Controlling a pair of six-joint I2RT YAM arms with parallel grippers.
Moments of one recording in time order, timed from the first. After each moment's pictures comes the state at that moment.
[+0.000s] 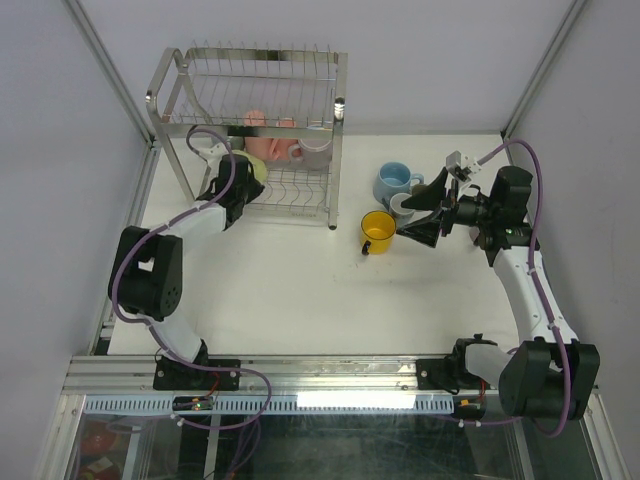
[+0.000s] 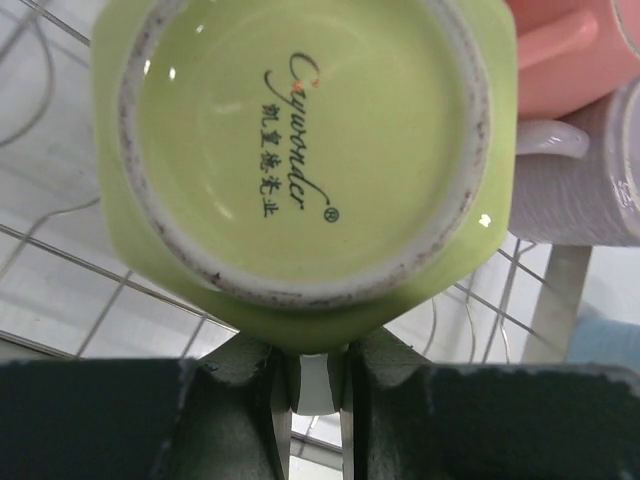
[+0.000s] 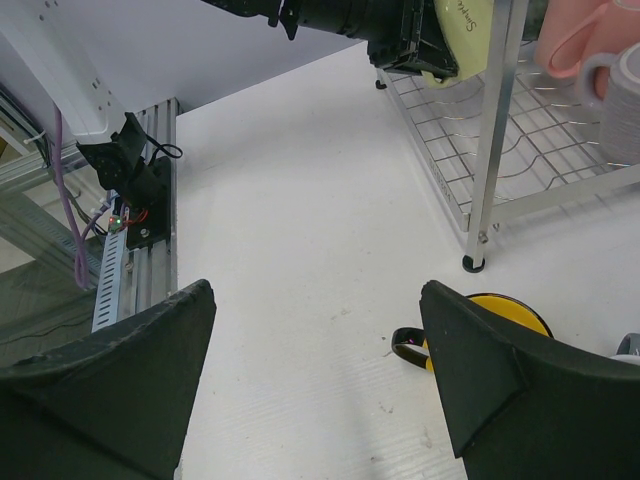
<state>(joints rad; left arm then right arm) -0.28 1.72 1.08 0.11 -0.24 -0.78 -0.05 1.12 0.87 -0.05 -1.39 -0.06</state>
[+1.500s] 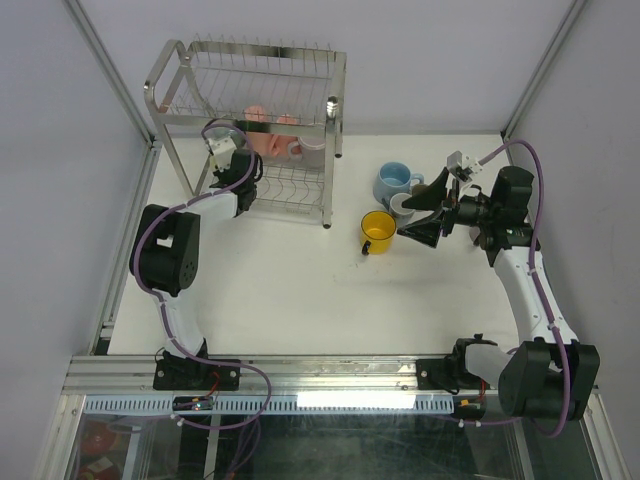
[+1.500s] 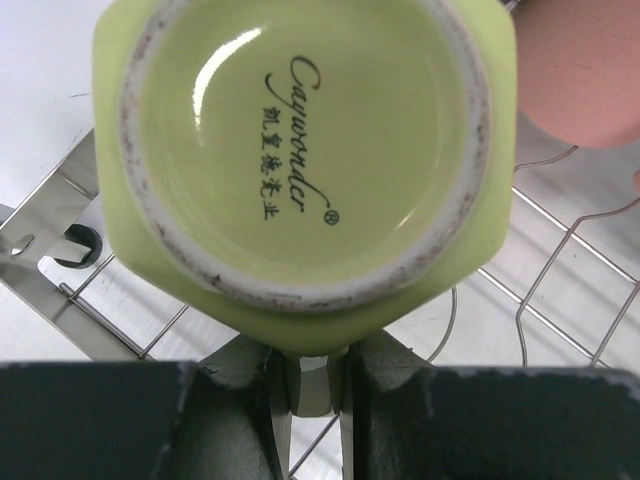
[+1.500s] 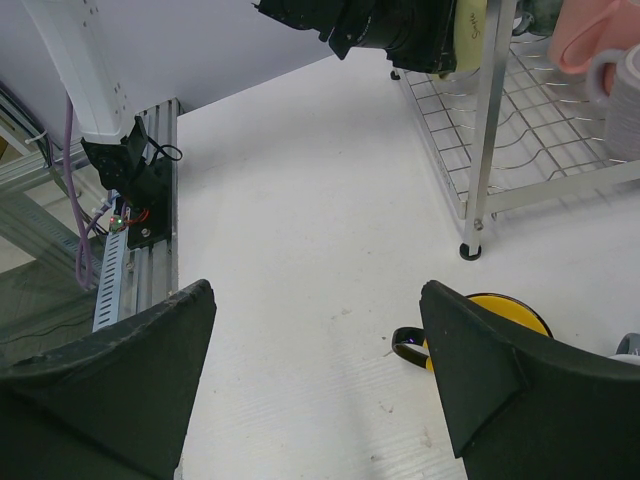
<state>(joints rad) -0.28 1.93 1.25 0.04 -0.63 -0.52 -0.06 1.12 0.87 -0.05 -1.39 -0.06</state>
